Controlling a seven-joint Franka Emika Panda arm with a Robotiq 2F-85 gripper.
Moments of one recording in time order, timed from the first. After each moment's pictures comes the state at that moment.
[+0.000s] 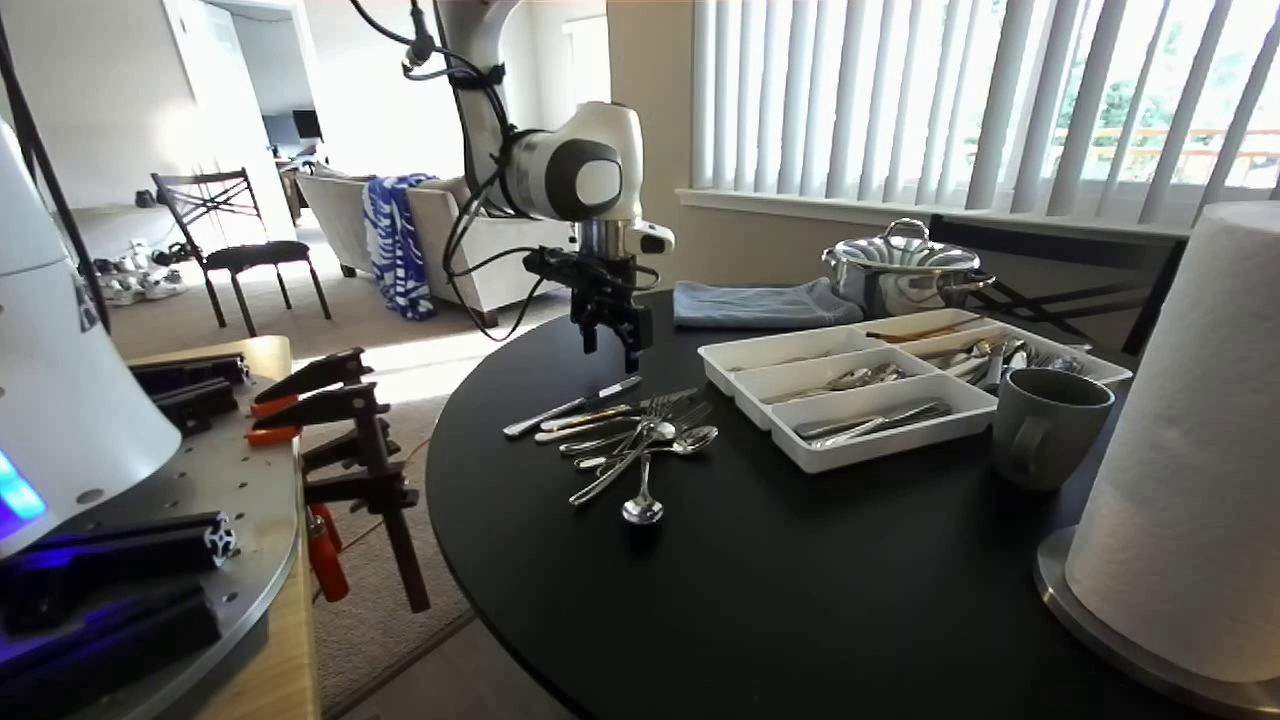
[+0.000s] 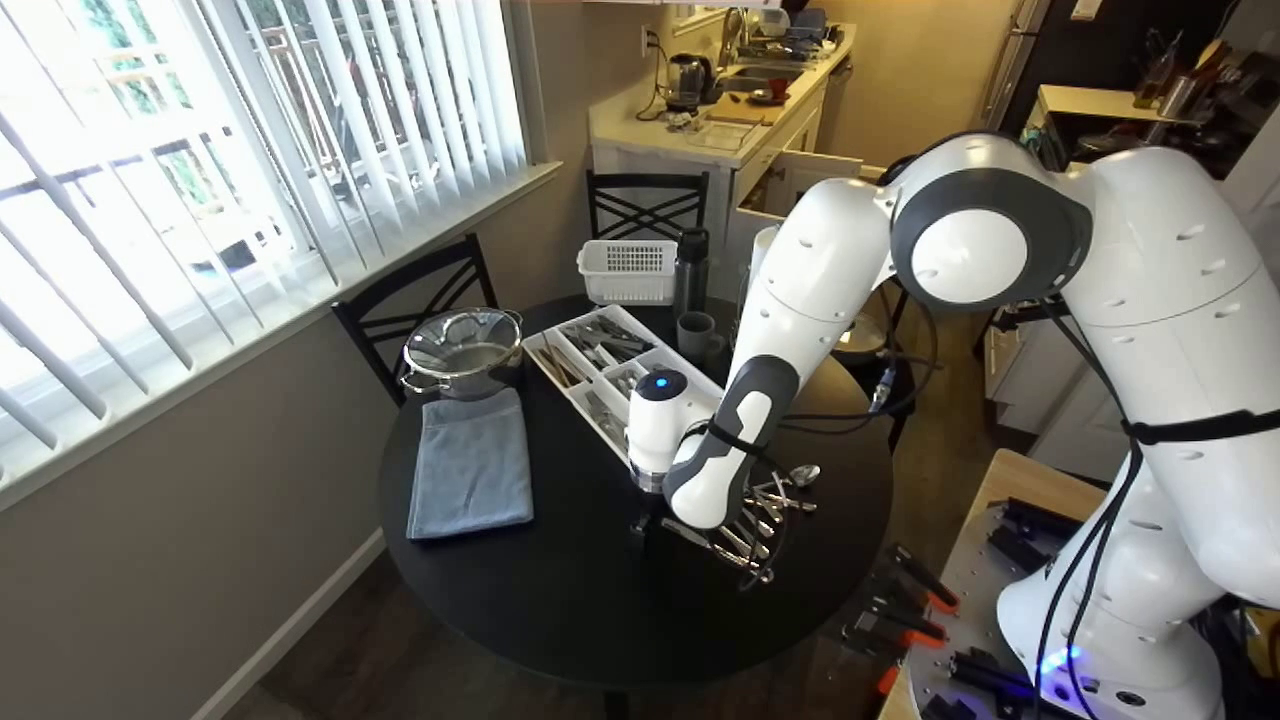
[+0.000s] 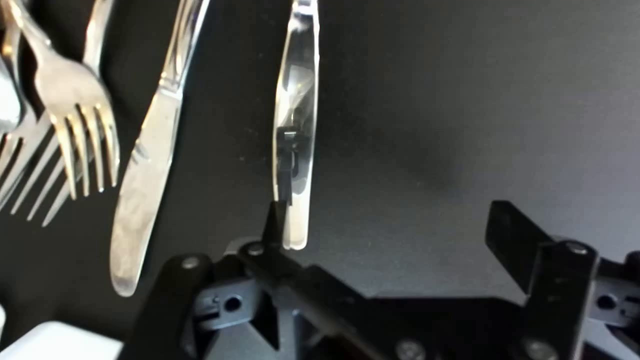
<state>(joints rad) 0.19 0.76 0.09 -2.11 -0.12 2.87 0.15</state>
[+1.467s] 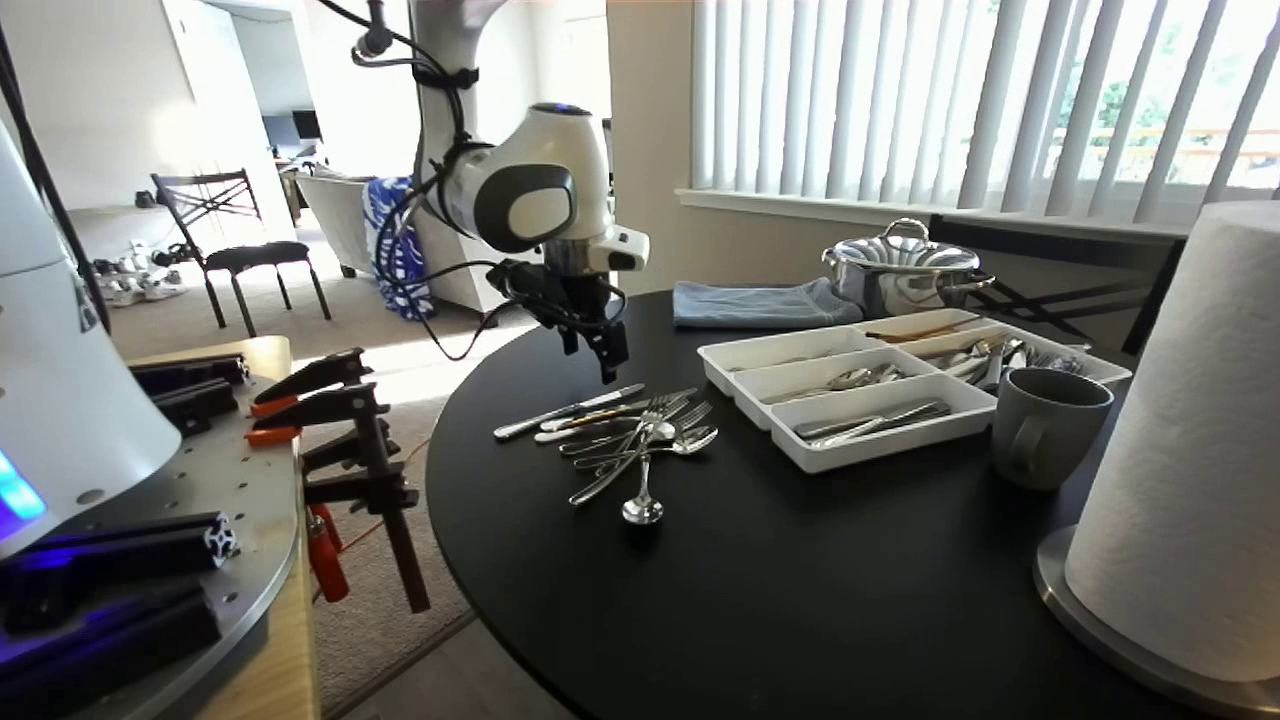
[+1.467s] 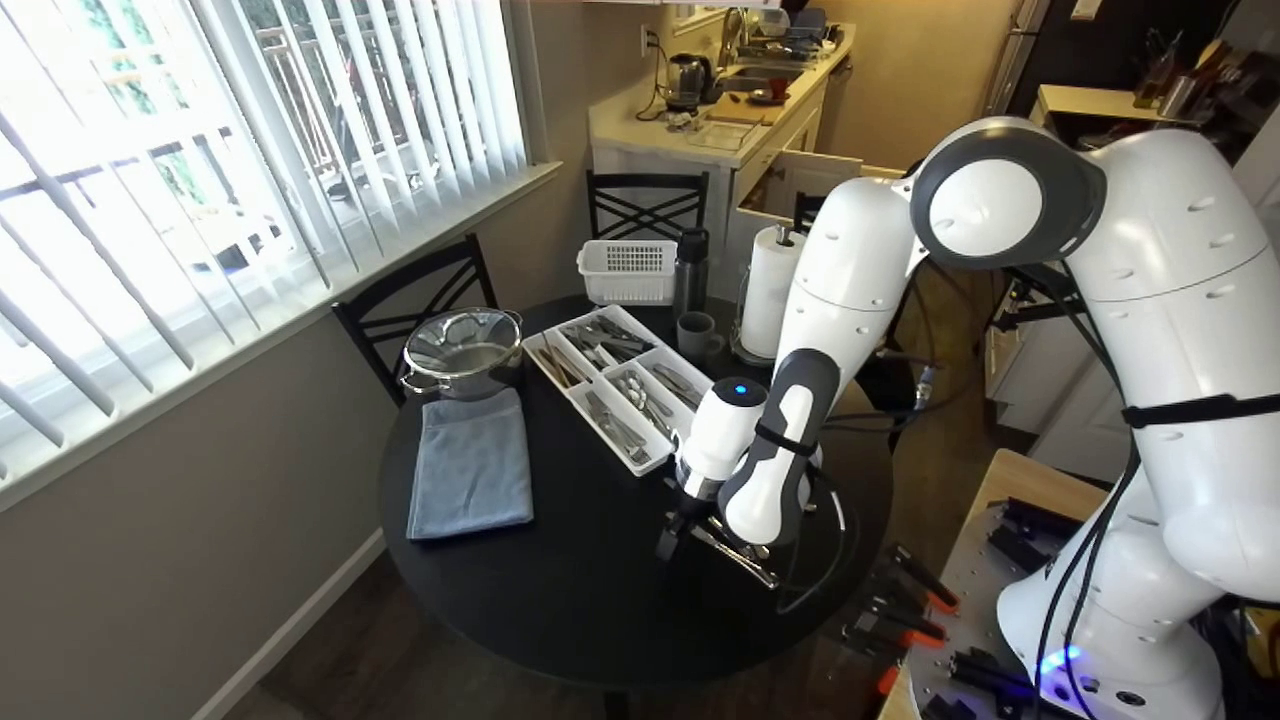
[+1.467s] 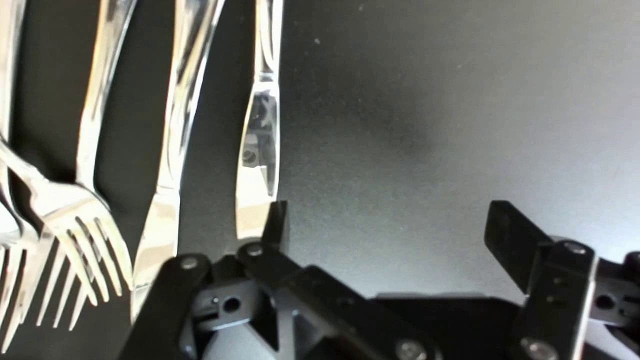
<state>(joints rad) -0.01 0.72 0.24 -2.37 -0.04 3.25 0.06</state>
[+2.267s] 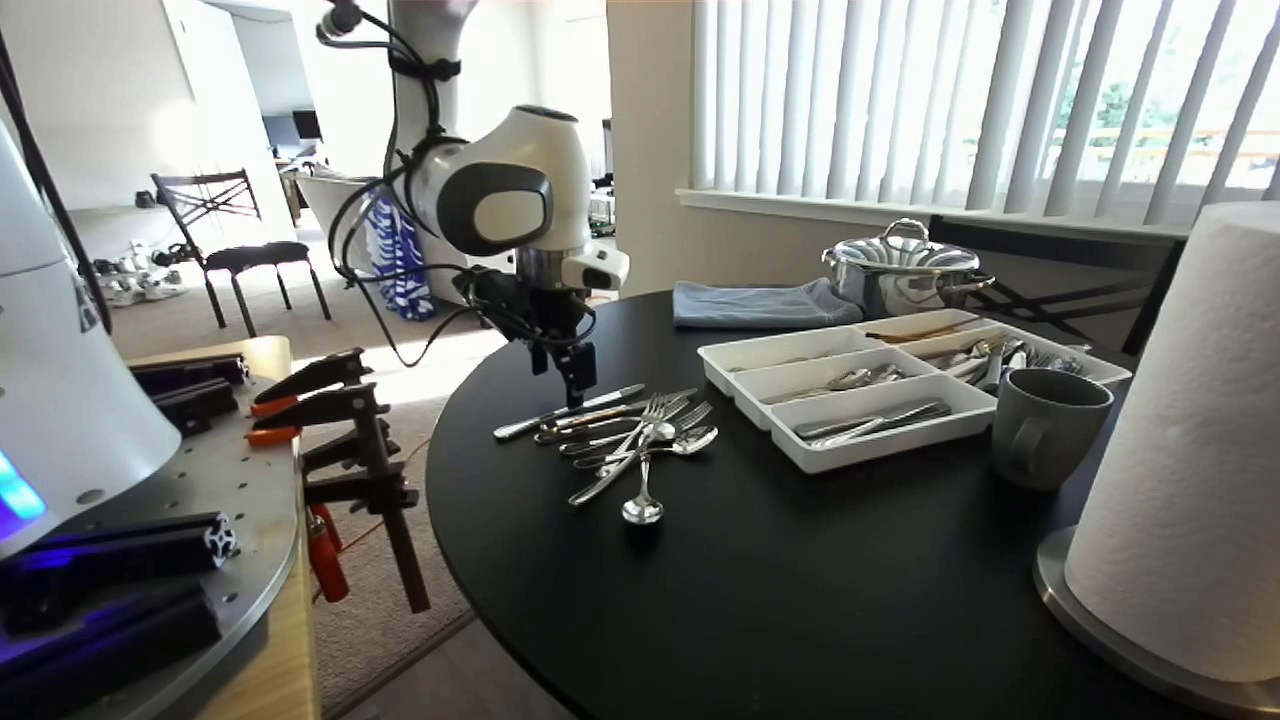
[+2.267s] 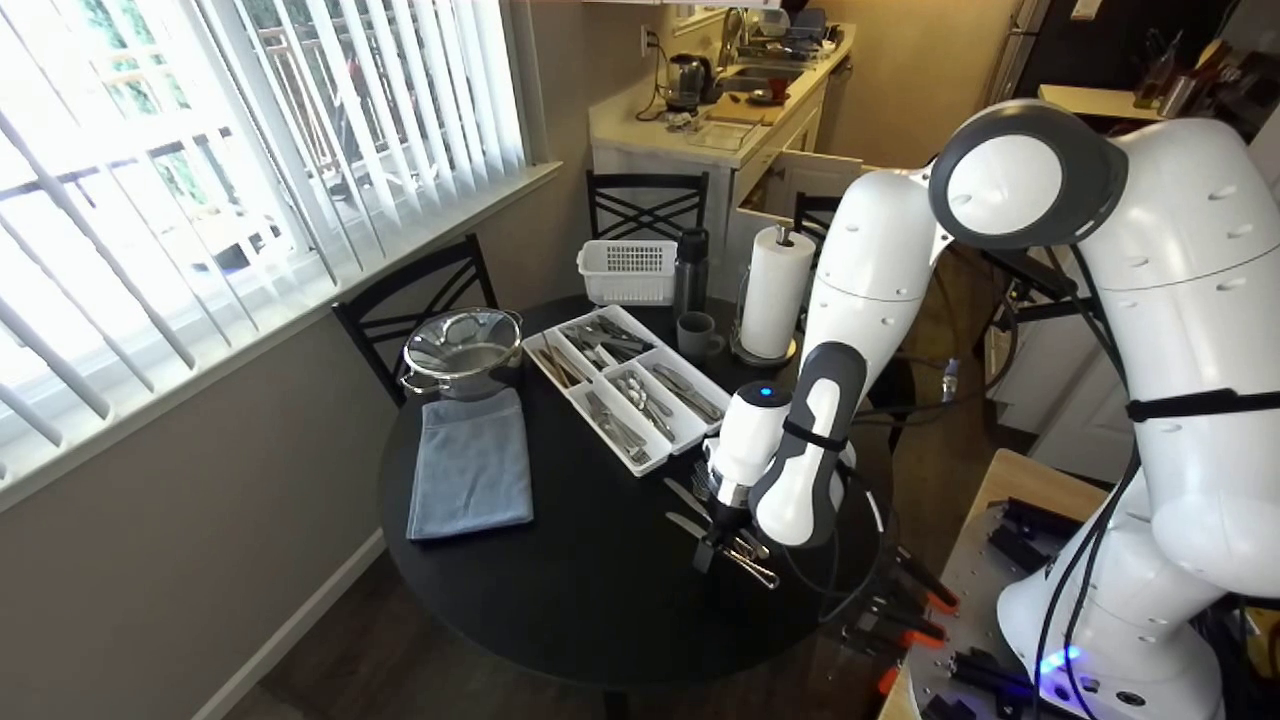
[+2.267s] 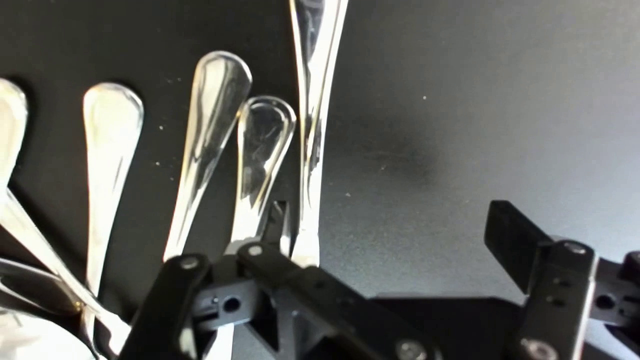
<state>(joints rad) -0.09 0.68 0.27 -2.49 -0.03 3.21 0.06</state>
